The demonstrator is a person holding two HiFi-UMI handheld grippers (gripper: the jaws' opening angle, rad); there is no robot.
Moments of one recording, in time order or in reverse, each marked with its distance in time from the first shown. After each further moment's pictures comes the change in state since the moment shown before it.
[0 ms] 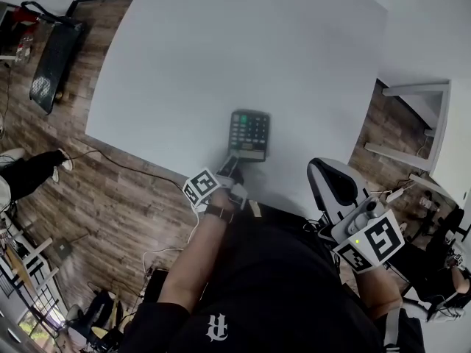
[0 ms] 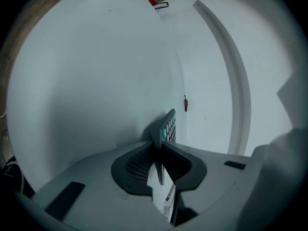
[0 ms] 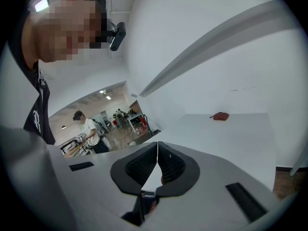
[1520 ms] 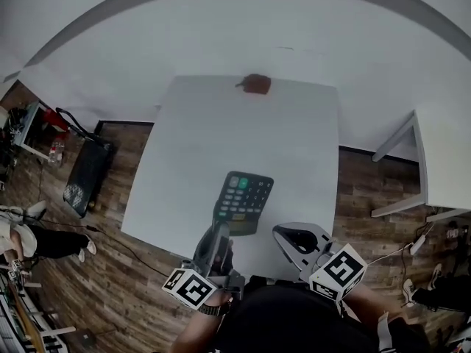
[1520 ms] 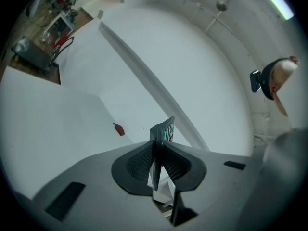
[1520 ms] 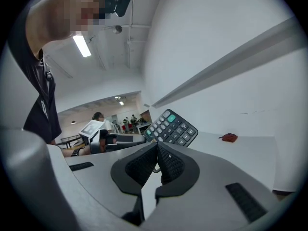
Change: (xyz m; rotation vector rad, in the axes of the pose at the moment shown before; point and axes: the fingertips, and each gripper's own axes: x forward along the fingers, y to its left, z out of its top) left arm -0.125 -0.338 -0.015 0.727 -0.194 -0.389; right arm -0.041 0.037 0.030 -0.158 -0.148 0.116
